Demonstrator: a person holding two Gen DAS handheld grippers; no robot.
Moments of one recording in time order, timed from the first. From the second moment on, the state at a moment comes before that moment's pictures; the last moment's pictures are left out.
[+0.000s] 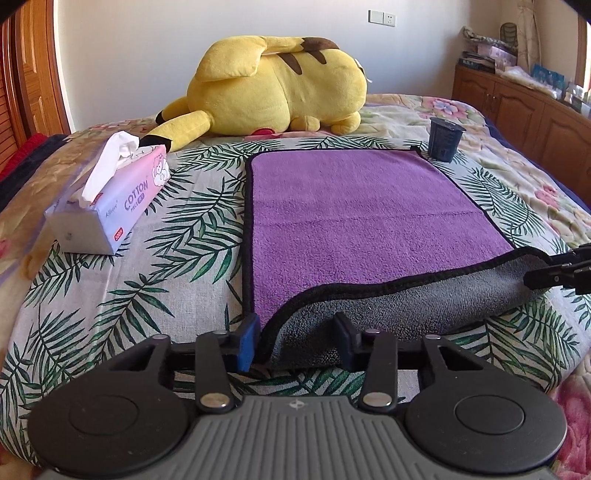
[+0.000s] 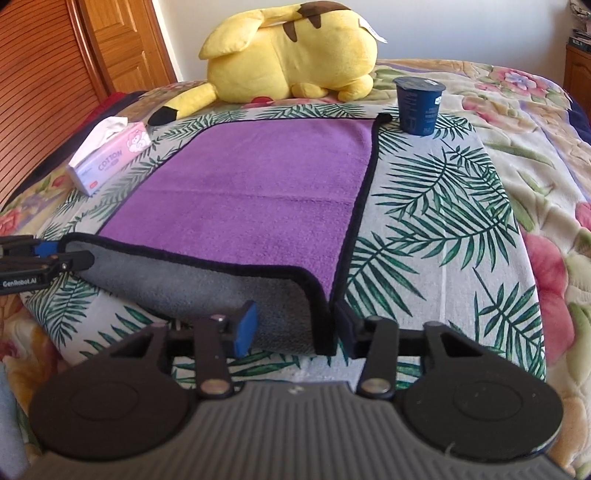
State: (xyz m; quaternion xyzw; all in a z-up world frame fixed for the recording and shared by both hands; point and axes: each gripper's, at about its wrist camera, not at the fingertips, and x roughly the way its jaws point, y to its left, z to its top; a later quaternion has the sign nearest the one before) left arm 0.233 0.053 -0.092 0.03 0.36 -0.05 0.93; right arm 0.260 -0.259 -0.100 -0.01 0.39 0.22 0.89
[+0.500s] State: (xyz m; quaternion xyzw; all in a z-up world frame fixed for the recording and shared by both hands) left arm 0.233 0.052 -0.095 0.03 0.37 -0.05 0.93; right arm 0.258 -0.259 -0.096 -0.03 0.39 0.23 0.89
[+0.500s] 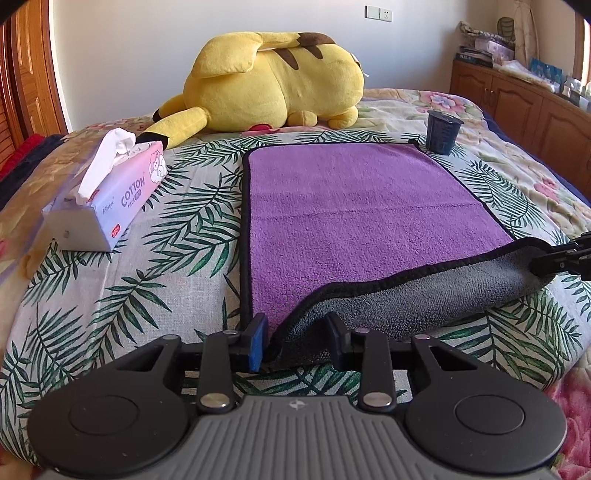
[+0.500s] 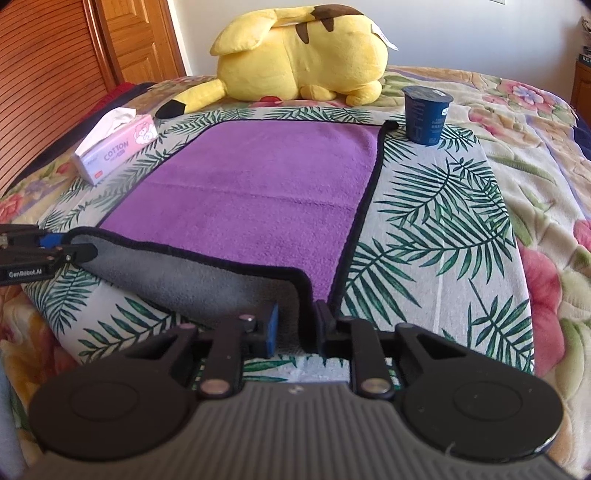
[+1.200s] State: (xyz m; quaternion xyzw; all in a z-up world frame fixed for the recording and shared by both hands) left arm 0.230 0.052 -0.071 0.02 0.33 -0.07 0.94; right arm 0.254 -0.262 -0.082 -0.02 0.33 0.23 0.91
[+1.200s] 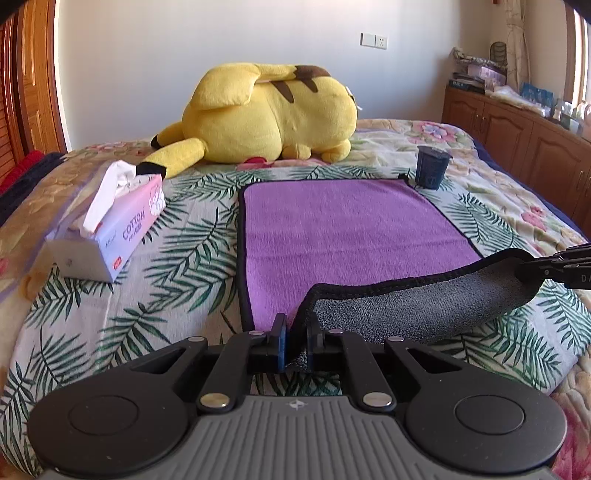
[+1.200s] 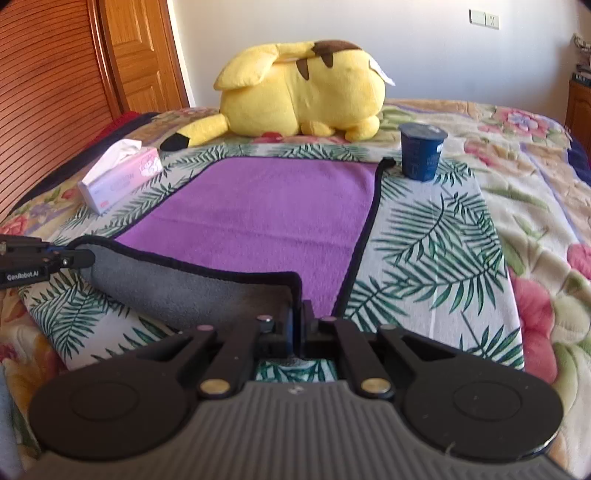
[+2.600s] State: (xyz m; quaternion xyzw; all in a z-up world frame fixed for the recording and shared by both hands) left arm 0.283 0.047 -0.057 0.05 0.28 -0.07 0.96; right arm 0.303 -0.258 -0.071 -0.05 0.29 0.24 0.92
